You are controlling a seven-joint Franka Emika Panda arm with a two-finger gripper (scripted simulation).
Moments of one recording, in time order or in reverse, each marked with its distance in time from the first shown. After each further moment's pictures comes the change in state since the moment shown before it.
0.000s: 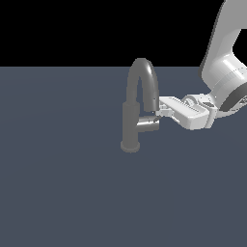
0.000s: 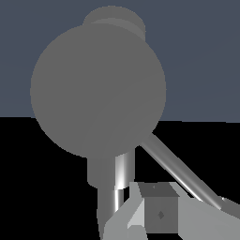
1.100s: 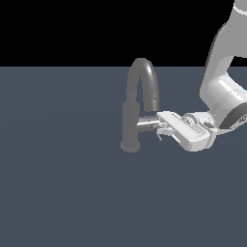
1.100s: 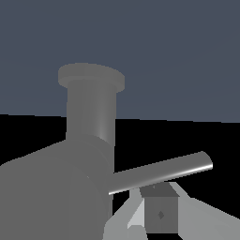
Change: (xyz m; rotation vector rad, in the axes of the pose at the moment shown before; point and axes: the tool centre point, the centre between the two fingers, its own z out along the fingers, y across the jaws) arm 0.054 0.024 0.001 -0.017 -0.015 -0.011
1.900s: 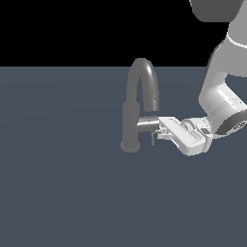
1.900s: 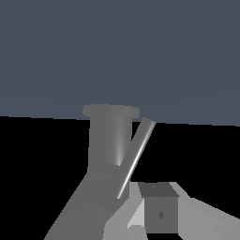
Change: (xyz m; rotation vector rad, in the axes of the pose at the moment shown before) arm 0.033 -0.018 -0.016 0.020 0.019 -0.006
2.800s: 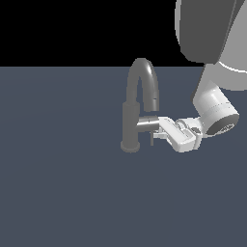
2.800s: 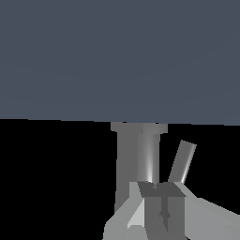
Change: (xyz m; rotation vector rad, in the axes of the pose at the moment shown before) arm 0.019 -0.035 -0.001 0.010 0.005 0.013
